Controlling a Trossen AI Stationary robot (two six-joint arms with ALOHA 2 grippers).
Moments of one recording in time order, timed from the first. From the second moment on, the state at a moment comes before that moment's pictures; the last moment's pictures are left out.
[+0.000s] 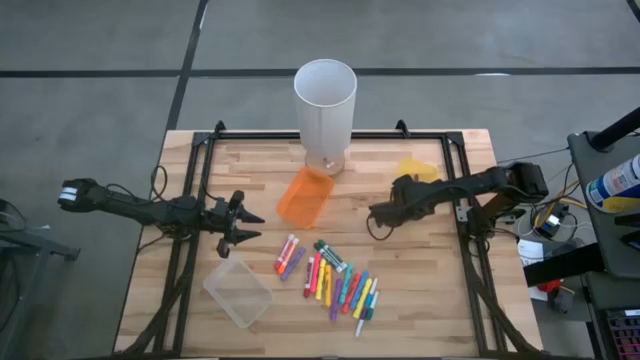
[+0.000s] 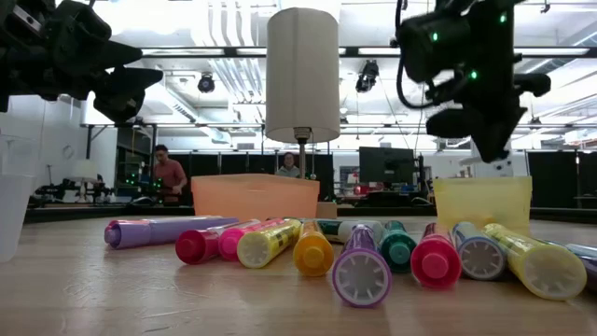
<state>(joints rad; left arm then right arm) -0.15 0.44 0.02 0.47 -0.02 -0.21 0.03 1.57 1.03 -1.36 0.50 1.31</state>
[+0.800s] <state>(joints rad) -0.15 0.44 0.02 0.47 -0.02 -0.21 -0.01 1.57 1.05 -1.32 0.50 1.17</state>
